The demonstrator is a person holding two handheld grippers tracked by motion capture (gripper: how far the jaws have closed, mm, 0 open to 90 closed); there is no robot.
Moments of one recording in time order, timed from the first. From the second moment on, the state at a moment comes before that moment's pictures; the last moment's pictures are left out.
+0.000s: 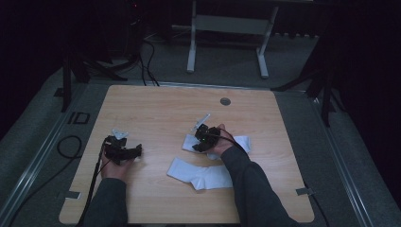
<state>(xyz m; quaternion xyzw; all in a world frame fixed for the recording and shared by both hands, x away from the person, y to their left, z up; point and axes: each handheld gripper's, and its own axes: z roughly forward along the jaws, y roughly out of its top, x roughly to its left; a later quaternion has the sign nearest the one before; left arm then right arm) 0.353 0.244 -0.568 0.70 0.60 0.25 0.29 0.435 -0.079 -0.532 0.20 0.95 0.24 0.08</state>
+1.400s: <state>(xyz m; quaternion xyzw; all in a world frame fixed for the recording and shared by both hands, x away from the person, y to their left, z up) 0.352 0.244 -0.568 0.70 0.60 0.25 0.29 0.435 -0.088 -0.535 0.21 0.94 0.24 0.09</state>
